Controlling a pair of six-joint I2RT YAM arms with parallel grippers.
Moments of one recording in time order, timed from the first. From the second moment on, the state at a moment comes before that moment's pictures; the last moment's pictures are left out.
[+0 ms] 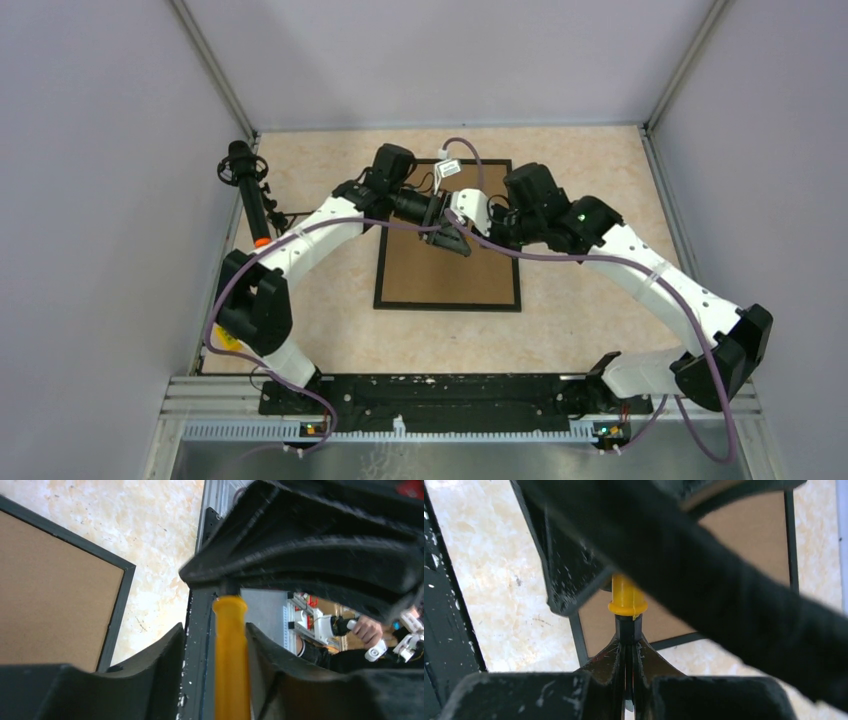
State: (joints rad) left arm -0.55 1.64 1.34 -0.38 1.18 -0.26; right arm 0.72 1.29 1.32 -0.84 -0.26 -0.64
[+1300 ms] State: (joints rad) left arm -0.68 1.87 1.58 -1.16 1.21 0.40; right arm 1.07 1.20 1.16 -0.90 0.13 -1.10
